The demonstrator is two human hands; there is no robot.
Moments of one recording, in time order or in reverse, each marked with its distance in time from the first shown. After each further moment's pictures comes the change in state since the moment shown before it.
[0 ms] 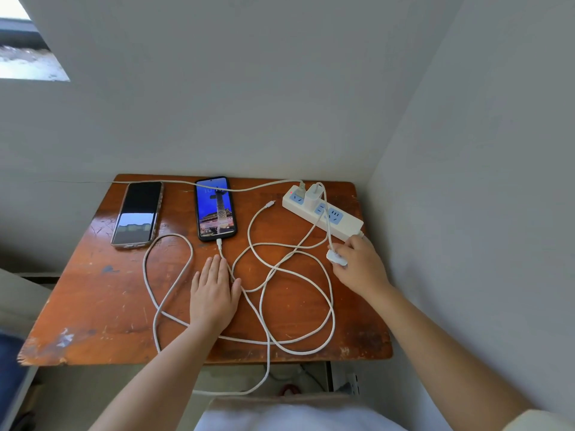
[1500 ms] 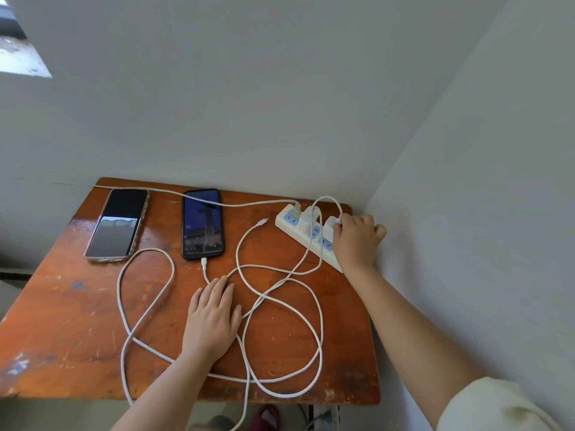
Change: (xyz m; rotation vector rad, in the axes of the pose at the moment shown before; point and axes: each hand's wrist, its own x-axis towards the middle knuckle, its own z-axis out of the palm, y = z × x) left_hand 0.006 0.020 0.011 -0.022 -0.004 0.098; right_hand 0.094 -0.004 -0.018 -0.158 0.266 0.173
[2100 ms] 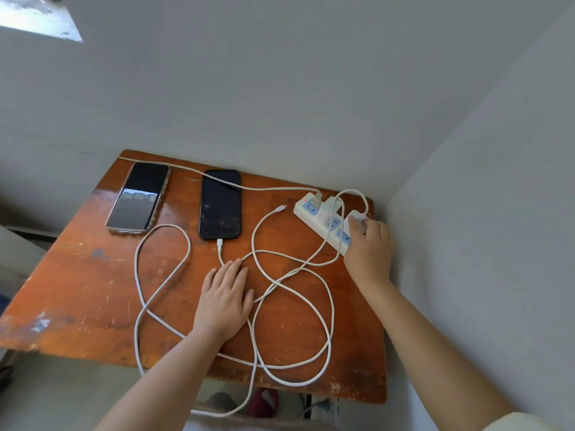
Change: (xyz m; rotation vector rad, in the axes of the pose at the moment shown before) left_hand -0.001 0.001 -0.002 0.024 -0.037 -0.020; right_hand -0.026 0.000 0.002 -0.056 -0.183 -0.159
